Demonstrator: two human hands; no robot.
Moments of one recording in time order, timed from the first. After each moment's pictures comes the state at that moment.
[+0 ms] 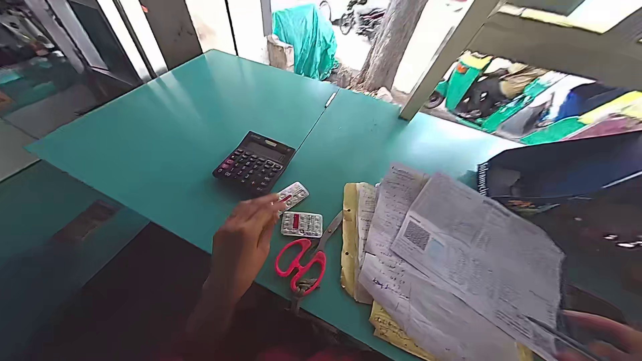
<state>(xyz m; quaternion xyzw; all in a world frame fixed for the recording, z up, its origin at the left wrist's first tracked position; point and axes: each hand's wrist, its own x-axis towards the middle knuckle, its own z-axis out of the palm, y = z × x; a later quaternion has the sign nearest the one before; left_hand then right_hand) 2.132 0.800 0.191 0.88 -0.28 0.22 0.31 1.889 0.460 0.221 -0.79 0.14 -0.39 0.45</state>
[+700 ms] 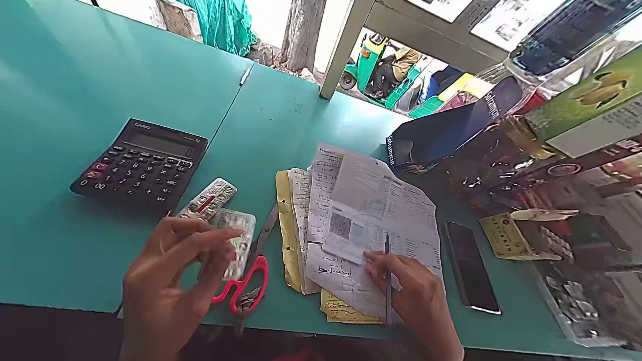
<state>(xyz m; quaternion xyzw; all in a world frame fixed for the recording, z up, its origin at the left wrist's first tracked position) 2.117 0.785 0.182 0.73 -0.32 0.10 0.60 1.921 0.500 0.189 -0.96 0.08 -0.25 0.08</state>
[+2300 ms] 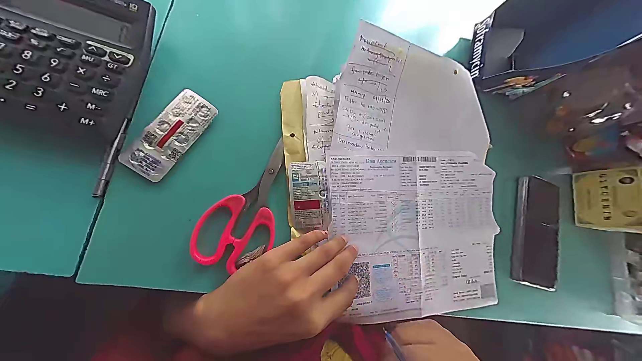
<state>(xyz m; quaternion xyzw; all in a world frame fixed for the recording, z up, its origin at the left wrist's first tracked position) 2.074 0.725 0.169 0.63 -0.73 0.06 0.26 1.868 0.531 0.190 -0.80 -0.21 0.00 0.56</state>
